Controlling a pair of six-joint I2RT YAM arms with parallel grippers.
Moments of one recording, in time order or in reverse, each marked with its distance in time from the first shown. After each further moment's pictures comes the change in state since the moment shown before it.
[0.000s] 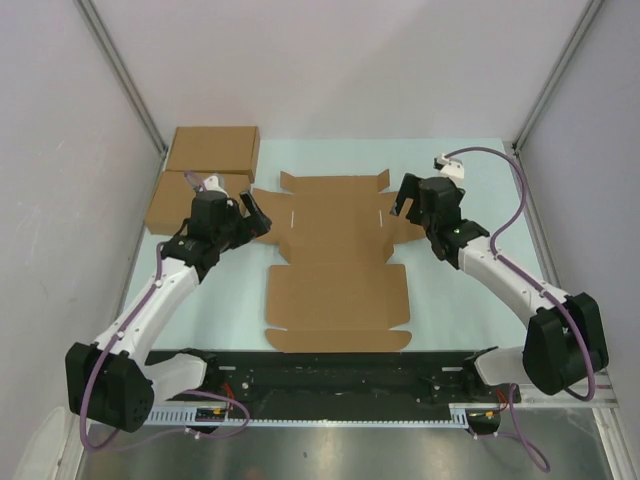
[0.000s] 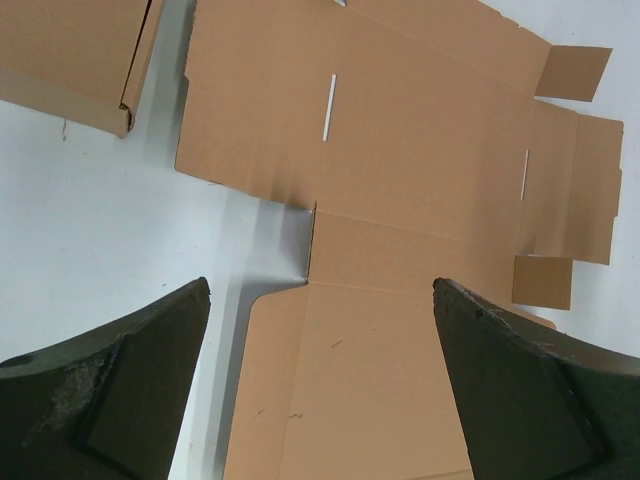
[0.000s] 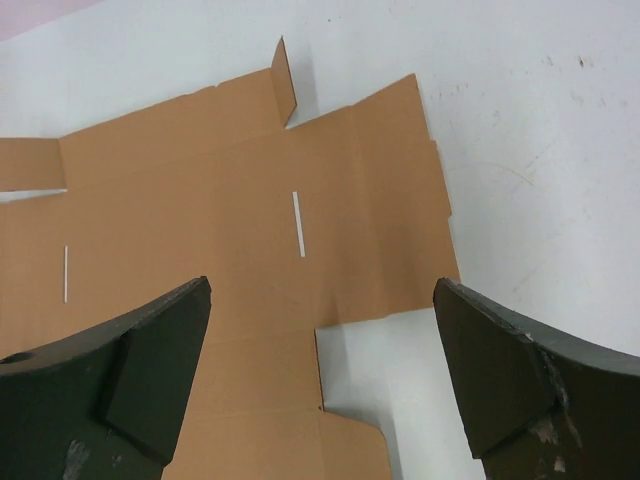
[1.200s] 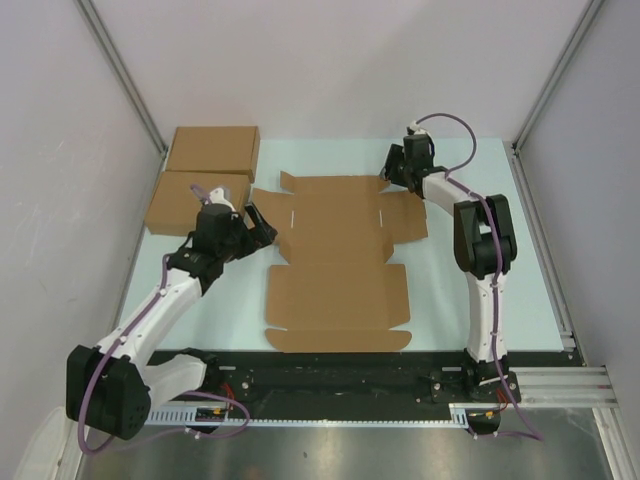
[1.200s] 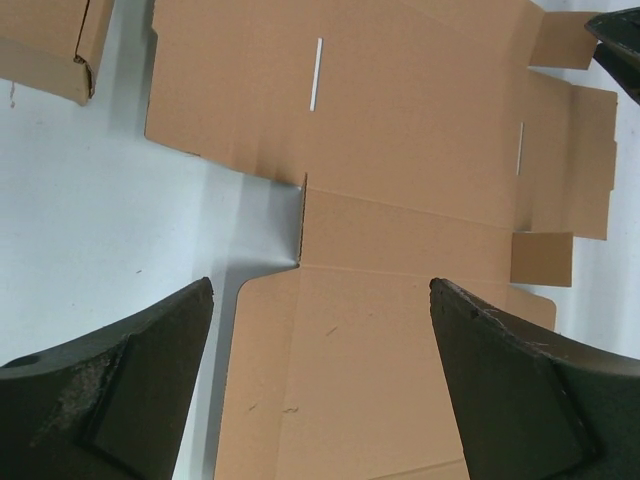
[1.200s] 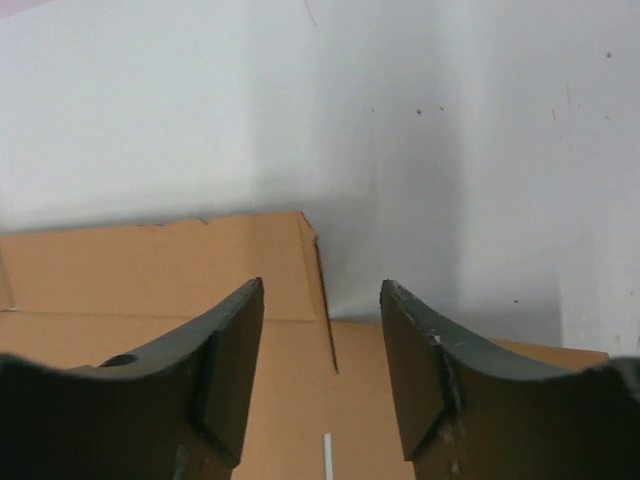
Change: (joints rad) left arm -0.031 -0.043 -0.134 0.111 0.028 -0.035; right arm -0.195 0.875 0.723 0.059 -0.383 -0.043
